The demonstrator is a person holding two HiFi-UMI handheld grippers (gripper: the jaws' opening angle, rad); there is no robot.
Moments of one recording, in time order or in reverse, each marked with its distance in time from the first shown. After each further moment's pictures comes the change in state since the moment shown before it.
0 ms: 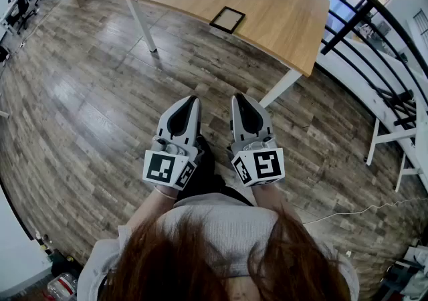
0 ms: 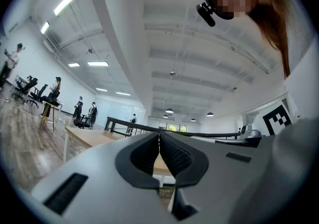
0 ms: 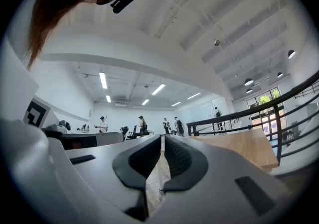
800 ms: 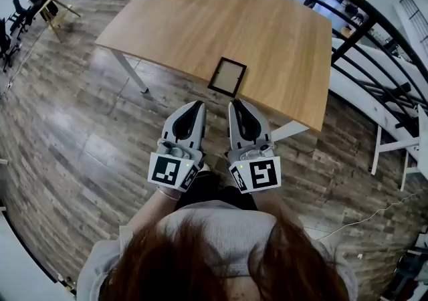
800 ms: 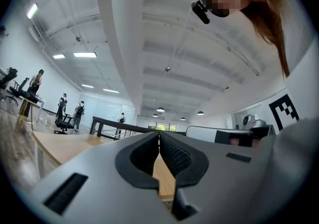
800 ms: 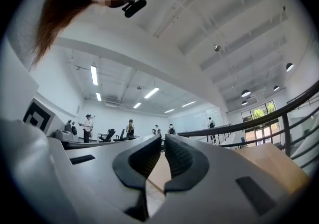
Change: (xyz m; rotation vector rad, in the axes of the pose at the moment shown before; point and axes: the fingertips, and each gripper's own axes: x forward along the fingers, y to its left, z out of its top) left arm 0.260 0.163 -0.006 0.021 0.027 -0.141; right arm 0.270 -0.107 0.009 -0.079 -0.067 -0.081
